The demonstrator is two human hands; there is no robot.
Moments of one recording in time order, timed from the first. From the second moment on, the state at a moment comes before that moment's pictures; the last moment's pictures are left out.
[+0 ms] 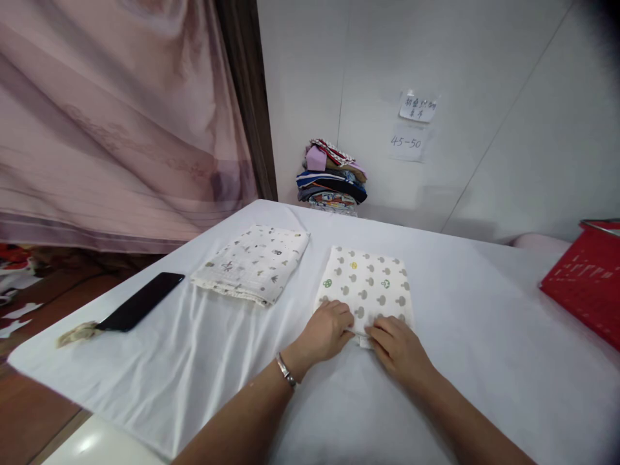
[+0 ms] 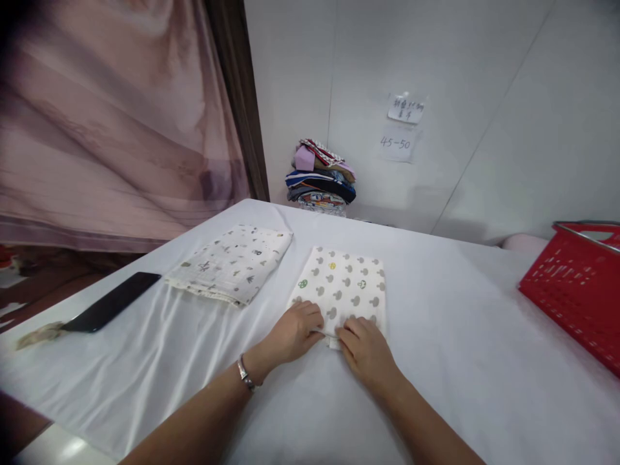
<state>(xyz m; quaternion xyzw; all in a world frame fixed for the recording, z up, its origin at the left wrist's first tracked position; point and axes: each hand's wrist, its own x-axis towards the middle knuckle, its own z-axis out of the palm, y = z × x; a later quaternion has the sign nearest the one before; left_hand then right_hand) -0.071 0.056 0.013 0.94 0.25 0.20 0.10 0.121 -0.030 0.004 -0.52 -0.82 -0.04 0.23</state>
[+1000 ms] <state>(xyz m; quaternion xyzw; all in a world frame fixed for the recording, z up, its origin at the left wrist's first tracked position) -0.065 0.066 0.006 0.70 0.55 0.25 0.37 0.238 0.078 0.003 -0.74 -0.63 0.03 0.24</state>
